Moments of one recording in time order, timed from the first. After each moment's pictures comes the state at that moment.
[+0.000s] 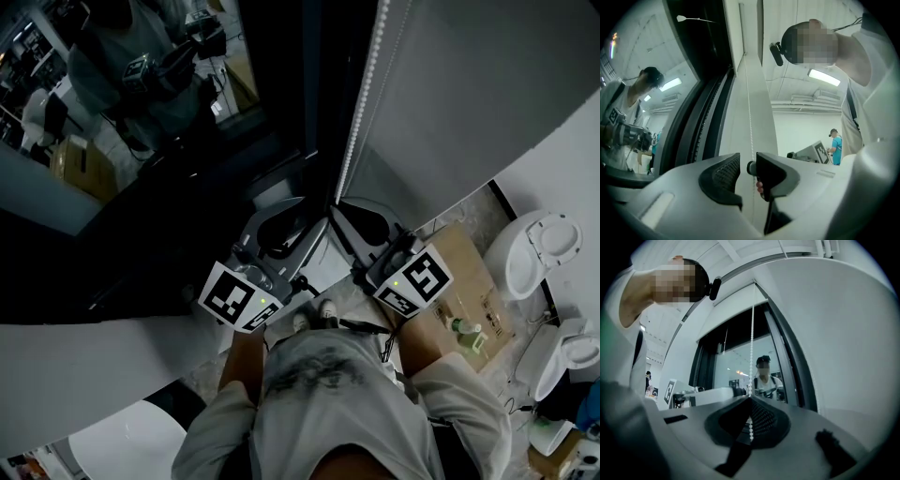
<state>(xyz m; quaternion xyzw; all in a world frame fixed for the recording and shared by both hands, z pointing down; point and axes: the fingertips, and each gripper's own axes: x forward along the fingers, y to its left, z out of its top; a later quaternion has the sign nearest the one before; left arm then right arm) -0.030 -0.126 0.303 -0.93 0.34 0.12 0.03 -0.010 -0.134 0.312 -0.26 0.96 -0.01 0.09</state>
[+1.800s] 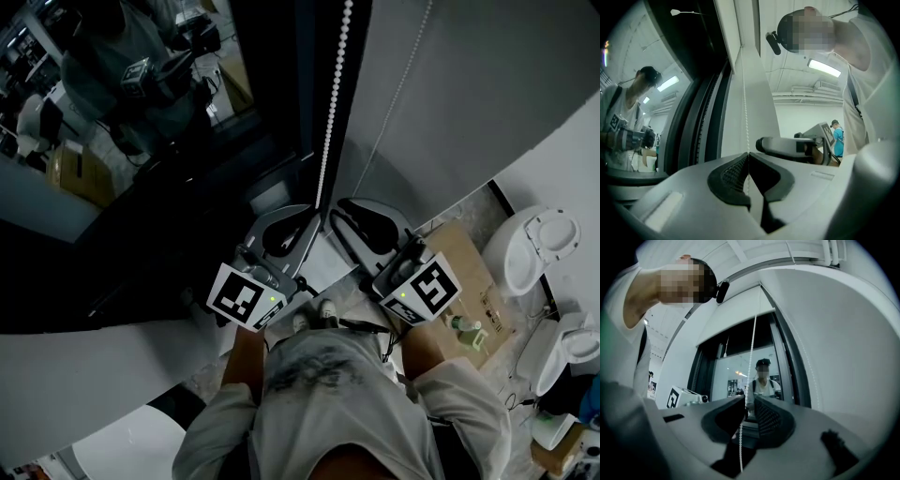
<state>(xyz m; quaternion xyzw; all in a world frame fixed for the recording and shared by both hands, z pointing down) -0.021 -0.137 0.327 -0.93 0.35 0.07 0.04 0.004 -0.126 0.297 -0.27 0.96 0.02 0.08</state>
